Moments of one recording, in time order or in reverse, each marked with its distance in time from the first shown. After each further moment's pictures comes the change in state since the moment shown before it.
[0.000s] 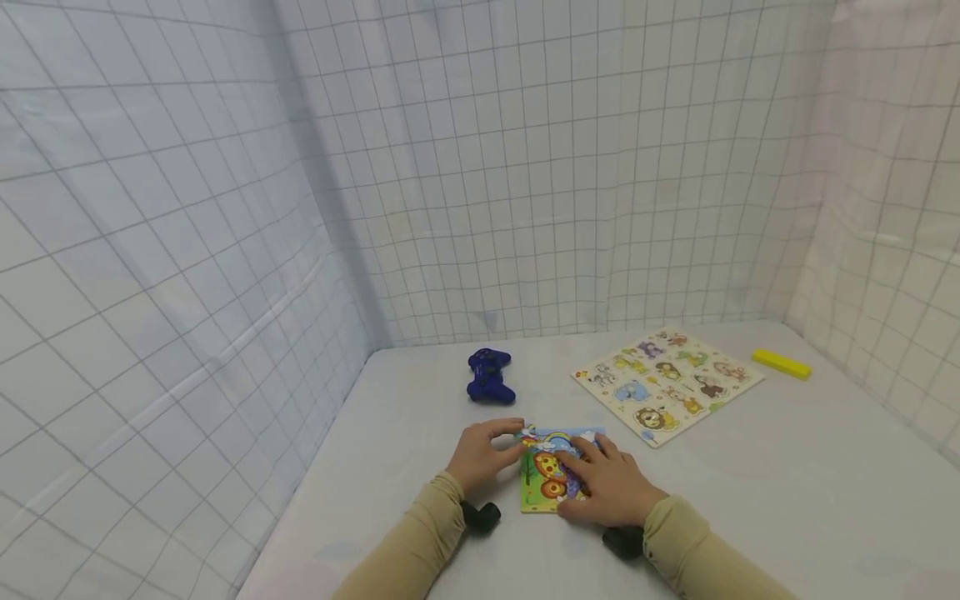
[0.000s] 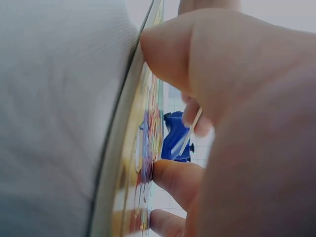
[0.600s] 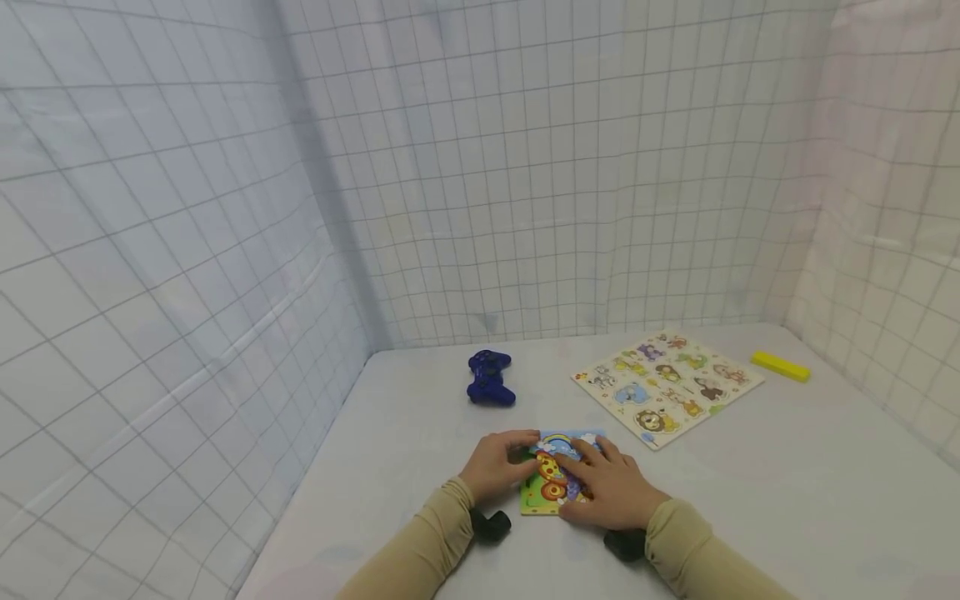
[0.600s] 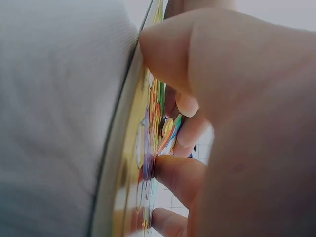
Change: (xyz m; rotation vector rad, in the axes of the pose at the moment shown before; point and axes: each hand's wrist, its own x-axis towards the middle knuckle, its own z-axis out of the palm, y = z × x) left_hand 0.001 0.011 0.016 -0.058 -0.170 -0.046; right_hand -0.002 0.006 0.002 0.037 0.011 -0.042
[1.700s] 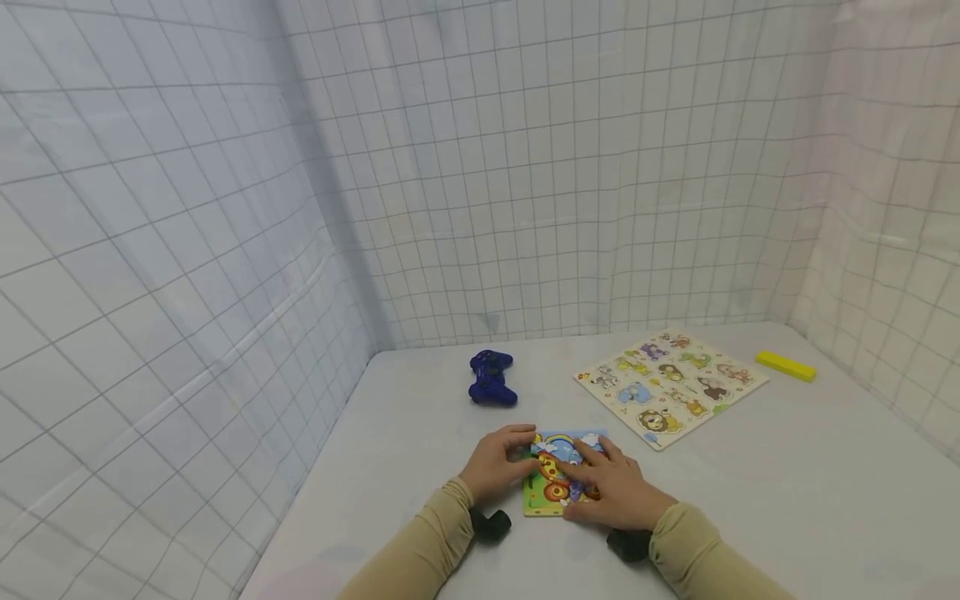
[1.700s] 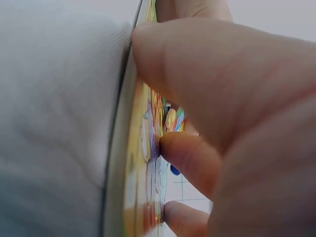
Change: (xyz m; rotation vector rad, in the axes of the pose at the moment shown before) left_hand 0.002 -0.008 -0.003 0.012 0.011 0.008; right_hand 0.000 0.004 -0.001 0.110 -0.025 -0.002
